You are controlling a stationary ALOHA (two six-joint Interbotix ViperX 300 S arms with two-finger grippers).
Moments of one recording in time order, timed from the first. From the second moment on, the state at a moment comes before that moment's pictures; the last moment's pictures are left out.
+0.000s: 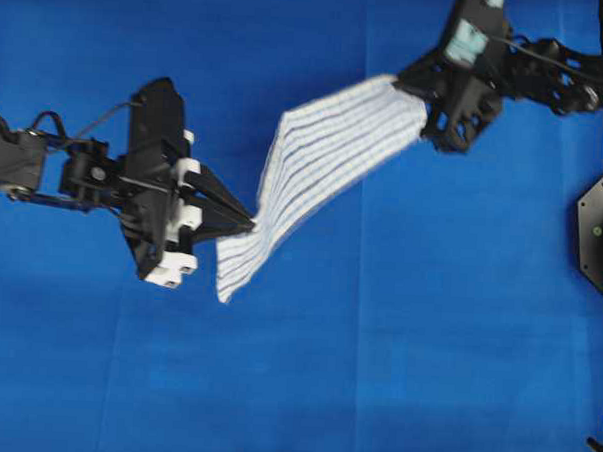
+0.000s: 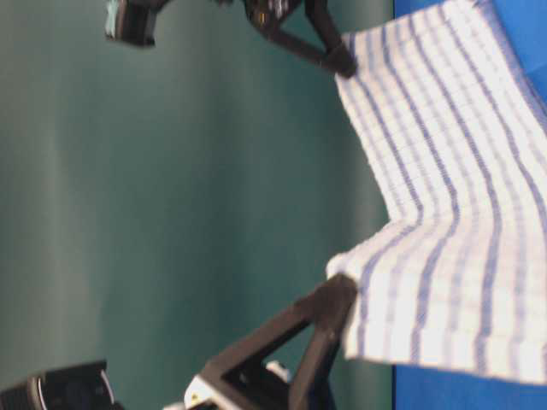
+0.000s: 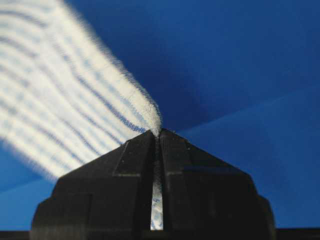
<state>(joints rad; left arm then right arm) -0.09 -0.15 0.77 -0.04 -0.12 -0.36 -0.44 -0.26 0.86 0.40 0.07 -0.31</state>
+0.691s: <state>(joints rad) -0.14 0.14 0.48 -0.04 -0.27 -0.33 -0.53 -0.11 0.64 0.26 0.07 -0.32</state>
